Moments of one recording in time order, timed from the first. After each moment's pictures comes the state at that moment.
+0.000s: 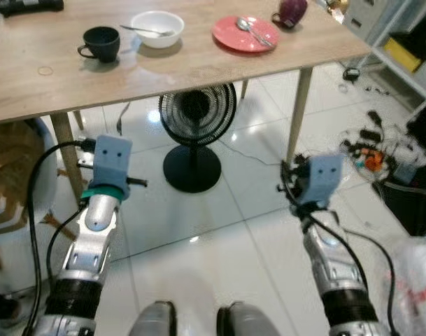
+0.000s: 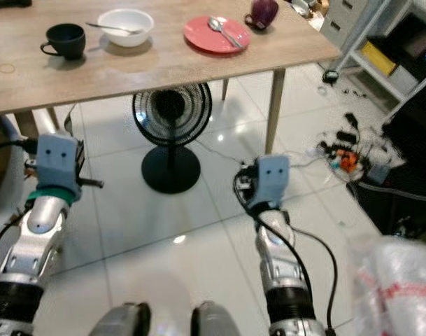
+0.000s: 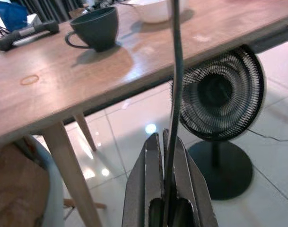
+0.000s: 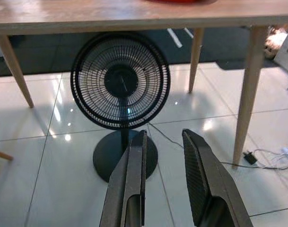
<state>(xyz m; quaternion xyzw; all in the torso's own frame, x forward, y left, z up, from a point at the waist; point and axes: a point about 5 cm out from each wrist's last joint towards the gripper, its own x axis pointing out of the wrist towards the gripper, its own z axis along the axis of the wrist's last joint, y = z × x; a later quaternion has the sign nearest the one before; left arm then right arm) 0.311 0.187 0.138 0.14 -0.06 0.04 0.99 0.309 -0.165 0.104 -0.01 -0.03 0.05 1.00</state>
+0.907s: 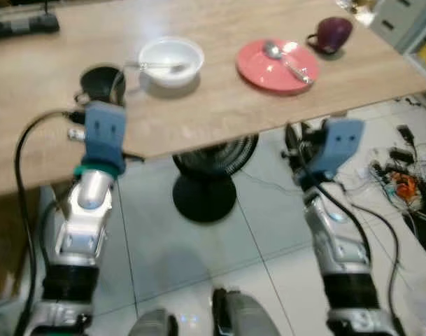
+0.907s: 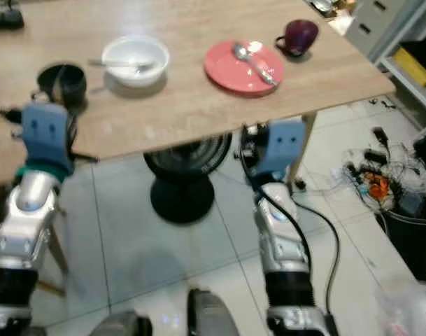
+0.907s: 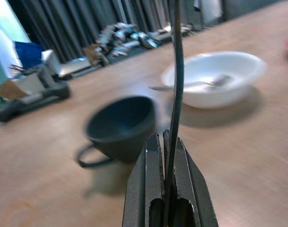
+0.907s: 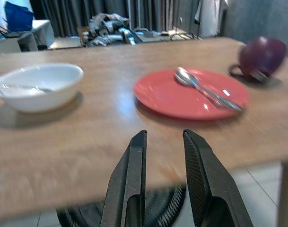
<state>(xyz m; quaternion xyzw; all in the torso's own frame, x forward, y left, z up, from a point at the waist) 0.319 0.180 0.185 0.14 -0.13 0.02 0.98 0.318 -0.164 0.167 0.03 -0.12 0.03 0.99</state>
